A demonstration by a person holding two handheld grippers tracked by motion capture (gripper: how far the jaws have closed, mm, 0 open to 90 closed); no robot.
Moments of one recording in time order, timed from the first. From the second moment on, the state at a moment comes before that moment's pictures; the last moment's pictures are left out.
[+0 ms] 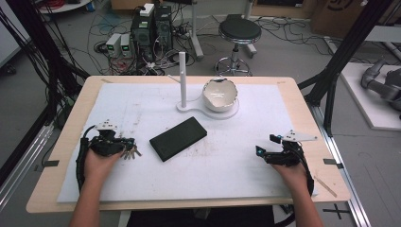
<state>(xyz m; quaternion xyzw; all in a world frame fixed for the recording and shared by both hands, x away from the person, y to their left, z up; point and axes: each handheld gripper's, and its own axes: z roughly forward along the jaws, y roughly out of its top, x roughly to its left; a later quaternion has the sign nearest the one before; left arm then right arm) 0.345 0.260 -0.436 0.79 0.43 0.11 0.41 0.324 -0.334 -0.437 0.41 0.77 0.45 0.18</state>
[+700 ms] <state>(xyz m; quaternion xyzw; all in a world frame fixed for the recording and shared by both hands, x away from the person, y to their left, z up) 0.322 0.229 -0.348 0.79 0.34 0.15 0.49 0.325 -0.334 -0.434 0.41 0.77 0.46 0.18</state>
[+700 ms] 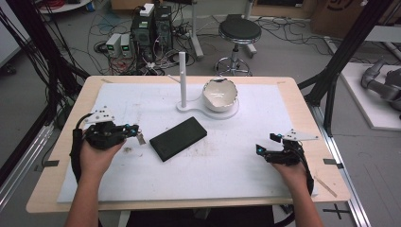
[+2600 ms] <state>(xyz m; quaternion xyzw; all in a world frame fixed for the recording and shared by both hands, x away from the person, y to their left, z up) 0.489 0.119 -0.261 0.79 0.34 0.14 0.49 0.319 -0.338 -0.435 0.41 0.76 0.47 0.19</state>
